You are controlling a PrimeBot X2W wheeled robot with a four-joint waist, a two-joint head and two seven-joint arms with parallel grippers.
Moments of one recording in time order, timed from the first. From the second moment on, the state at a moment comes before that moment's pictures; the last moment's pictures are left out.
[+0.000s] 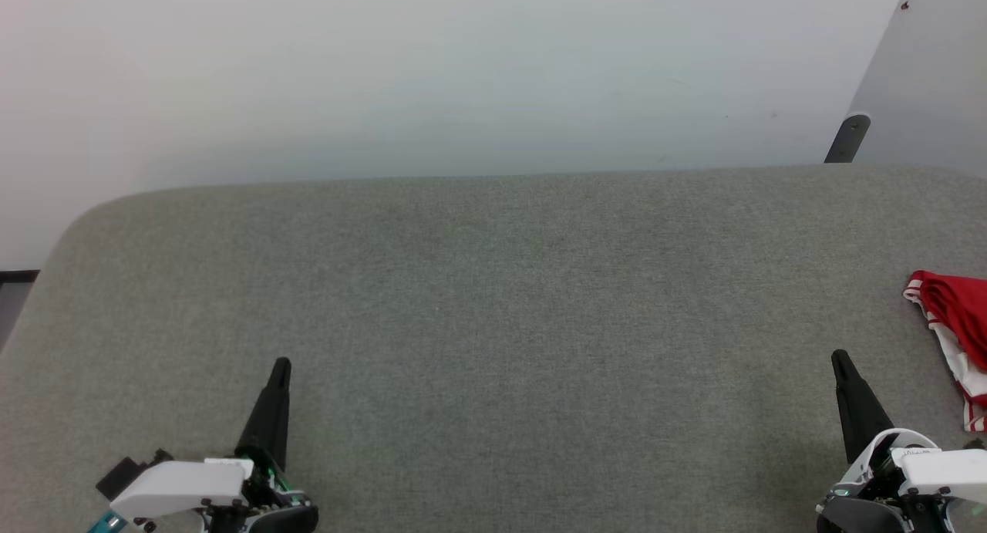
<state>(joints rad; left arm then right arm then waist) -0.10 0.05 0.11 0.25 -1.61 -0.13 0.12 -0.11 -0.05 -0.11 0.25 1.61 0.13 0.11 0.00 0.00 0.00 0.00</state>
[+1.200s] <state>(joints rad) -0.11 0.05 0.11 0.25 -1.61 -0.13 0.12 -0.11 -0.05 -0.11 0.25 1.61 0.13 0.11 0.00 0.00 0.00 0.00</state>
